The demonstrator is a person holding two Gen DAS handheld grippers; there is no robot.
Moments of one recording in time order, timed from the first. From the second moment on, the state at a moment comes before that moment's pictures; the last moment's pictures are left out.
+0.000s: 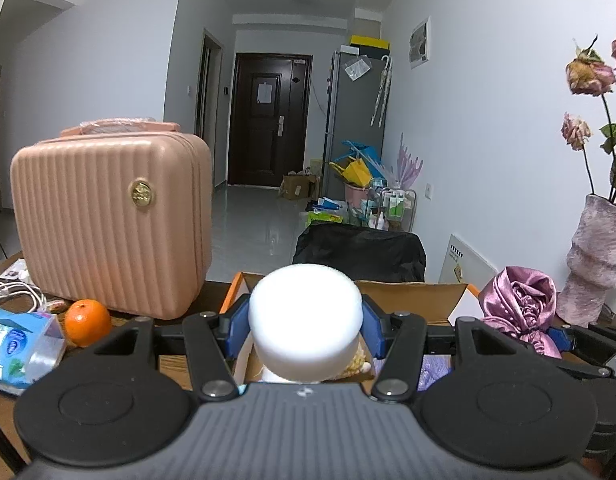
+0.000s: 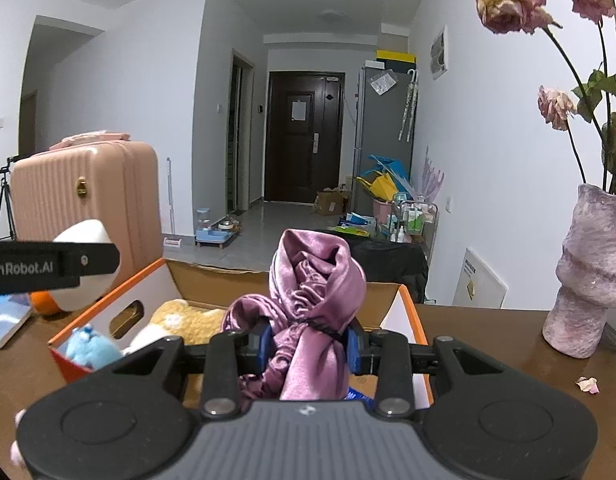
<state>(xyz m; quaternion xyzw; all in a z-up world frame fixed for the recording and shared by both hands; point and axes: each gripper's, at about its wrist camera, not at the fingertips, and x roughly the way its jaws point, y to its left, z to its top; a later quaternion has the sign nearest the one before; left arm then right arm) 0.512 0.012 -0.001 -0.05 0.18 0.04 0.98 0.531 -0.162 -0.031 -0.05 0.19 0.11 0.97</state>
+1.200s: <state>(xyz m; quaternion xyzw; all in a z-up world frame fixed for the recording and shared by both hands) 0.569 0.009 -0.036 -0.04 0.20 0.09 0.97 0.591 -0.163 -0.061 -0.04 0.21 0.10 0.97</state>
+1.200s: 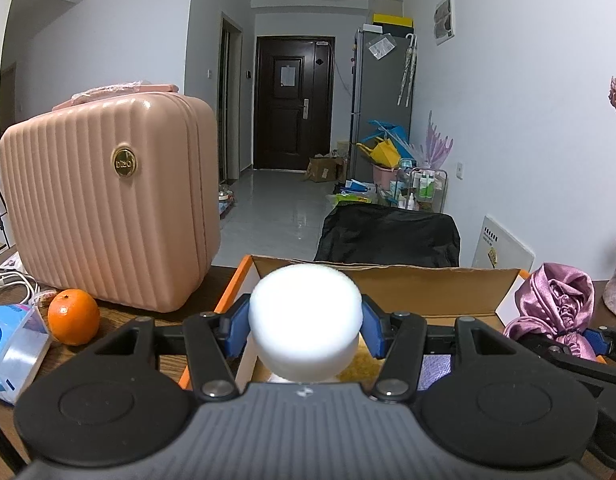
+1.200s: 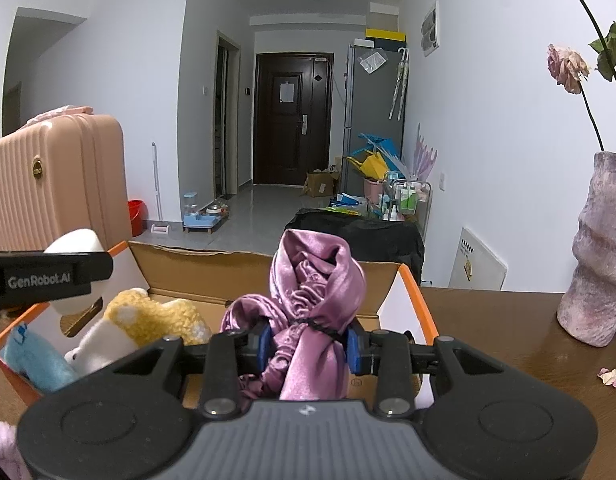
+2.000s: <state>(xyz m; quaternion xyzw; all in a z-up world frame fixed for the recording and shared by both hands) 0.557 0.027 -0.034 -0.06 0.19 0.14 0.97 0.587 -0.163 -0.060 -0.05 0.21 0.09 0.97</state>
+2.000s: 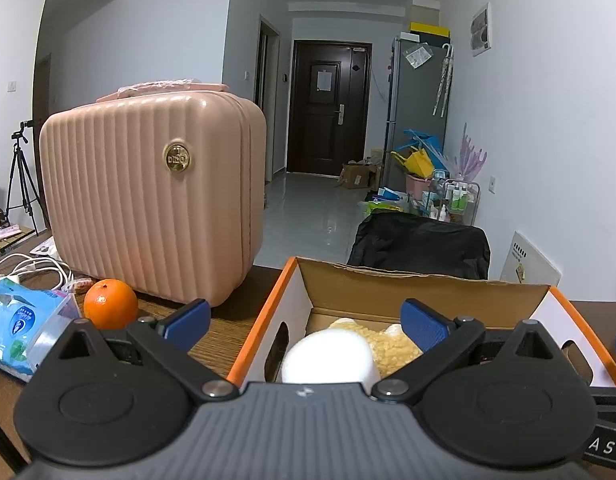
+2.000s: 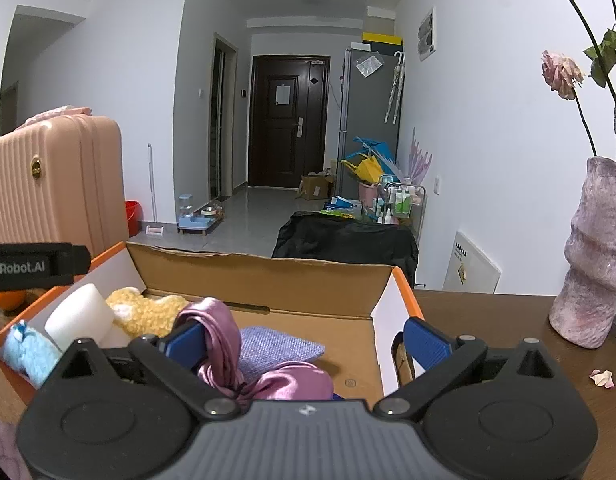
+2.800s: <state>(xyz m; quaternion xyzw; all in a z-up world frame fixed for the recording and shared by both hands) 0.513 0.038 -0.022 -0.06 0.18 0.14 0.97 0.552 -0.167 -0.052 -0.06 0.19 0.09 0.98</state>
